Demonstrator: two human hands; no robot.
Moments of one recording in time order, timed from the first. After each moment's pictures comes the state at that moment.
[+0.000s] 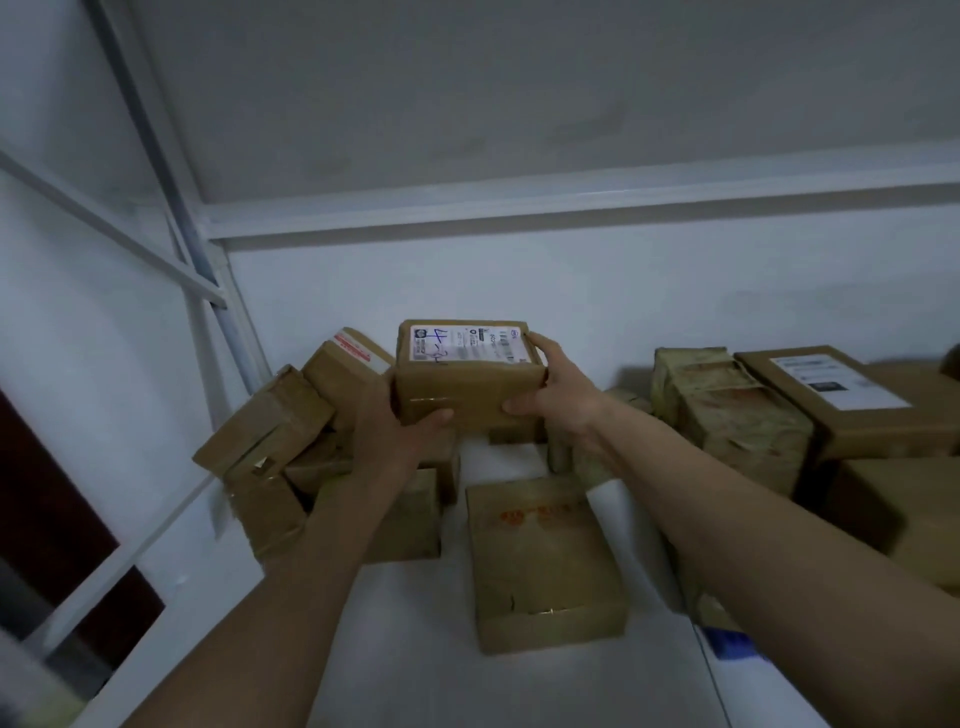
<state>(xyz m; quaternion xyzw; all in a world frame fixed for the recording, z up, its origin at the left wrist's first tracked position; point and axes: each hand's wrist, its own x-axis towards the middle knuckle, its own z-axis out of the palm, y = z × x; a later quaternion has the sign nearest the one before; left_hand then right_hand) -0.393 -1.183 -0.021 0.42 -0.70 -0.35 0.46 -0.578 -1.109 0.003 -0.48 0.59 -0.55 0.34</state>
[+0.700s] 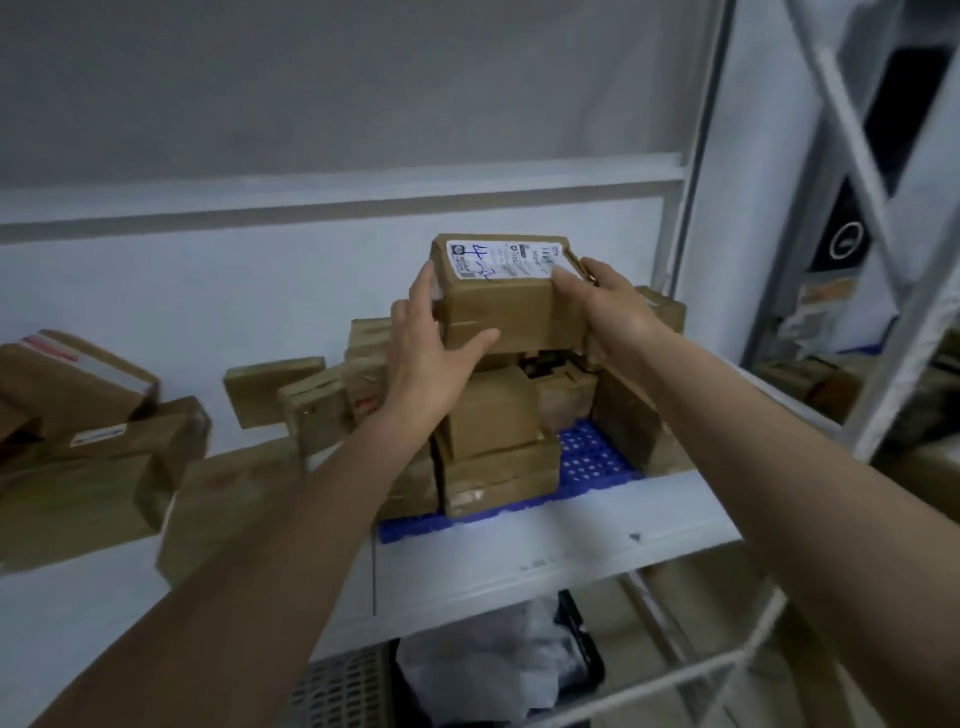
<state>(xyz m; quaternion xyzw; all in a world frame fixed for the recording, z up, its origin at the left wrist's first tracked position) -0.649 -0.853 0.020 0.23 -0.80 -0.32 0.45 -0.782 -0.722 0.061 -0.31 0.69 -0.64 0.12</state>
